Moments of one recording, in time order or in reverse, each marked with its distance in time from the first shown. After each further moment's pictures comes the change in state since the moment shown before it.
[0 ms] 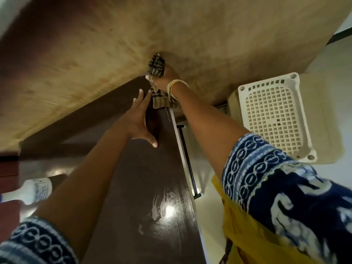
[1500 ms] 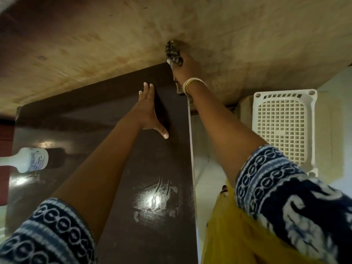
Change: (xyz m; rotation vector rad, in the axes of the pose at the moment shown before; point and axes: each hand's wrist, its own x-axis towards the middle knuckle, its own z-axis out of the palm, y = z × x) left_hand -0.008 -0.007 0.014 -0.208 0.041 -0.182; right_hand 0.003 0.003 0.009 -0.264 0.096 -0.084
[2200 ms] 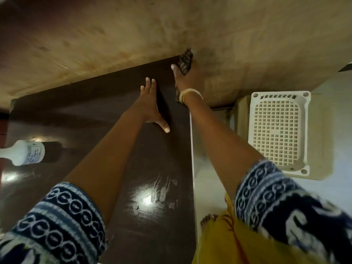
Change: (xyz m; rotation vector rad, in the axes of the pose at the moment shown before) left_hand 0.002 -0.002 -0.001 0.011 0.015 0.009; right_hand -0.046 -0.004 0.013 0.206 0.199 0.170
